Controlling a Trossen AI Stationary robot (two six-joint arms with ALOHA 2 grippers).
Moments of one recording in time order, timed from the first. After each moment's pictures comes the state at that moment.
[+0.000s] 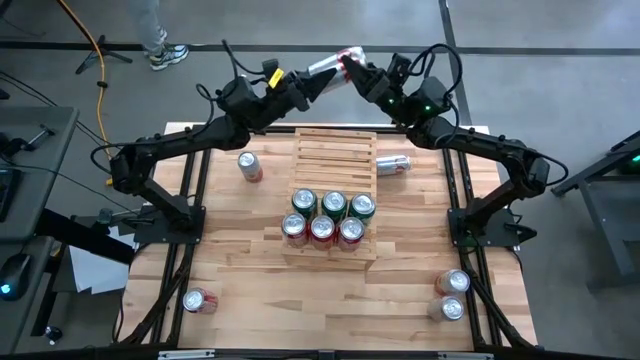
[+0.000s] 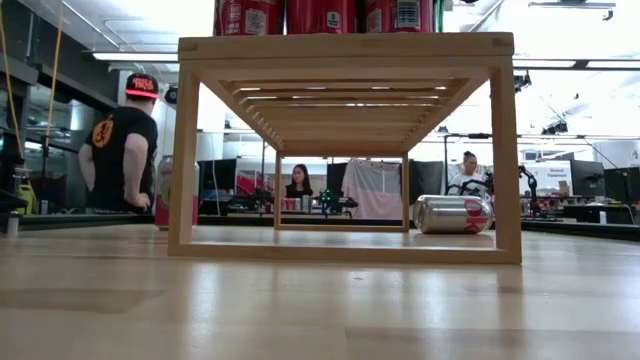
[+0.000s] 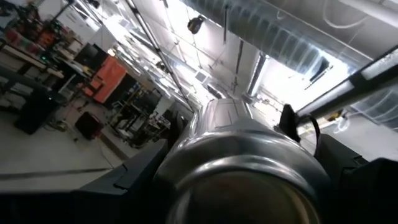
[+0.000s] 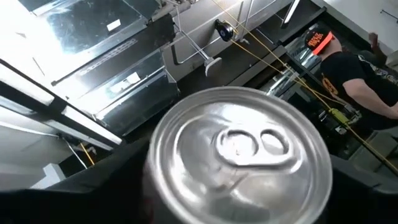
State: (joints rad) left arm 0.39 1.53 1.40 0.57 -0.08 -0.69; right arm -0.43 1.51 1.36 0.72 0.02 0.79
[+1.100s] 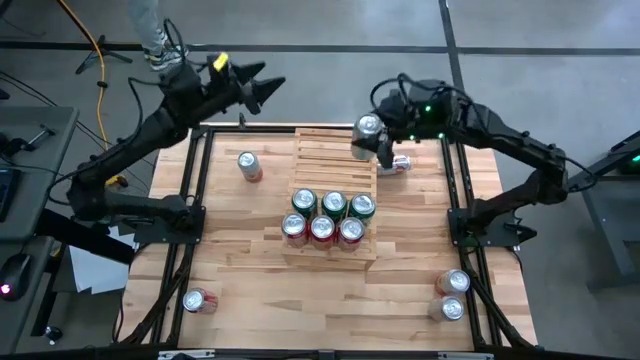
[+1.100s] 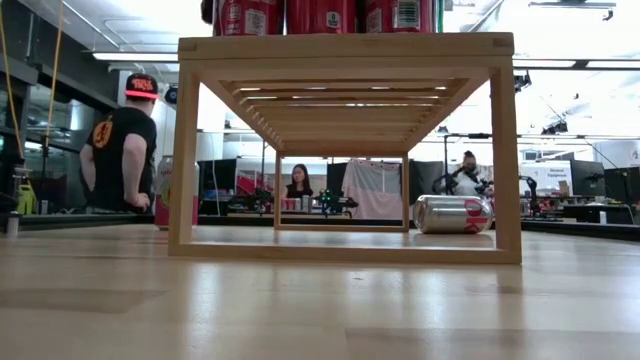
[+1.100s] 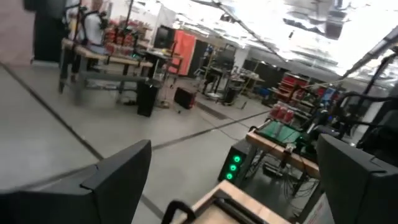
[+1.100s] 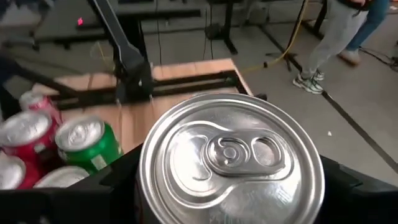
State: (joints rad) left arm 0.64 1.12 1.23 -0.02 0.03 -0.32; right arm -0.31 1.34 1.63 -0.70 -0.08 -0.06
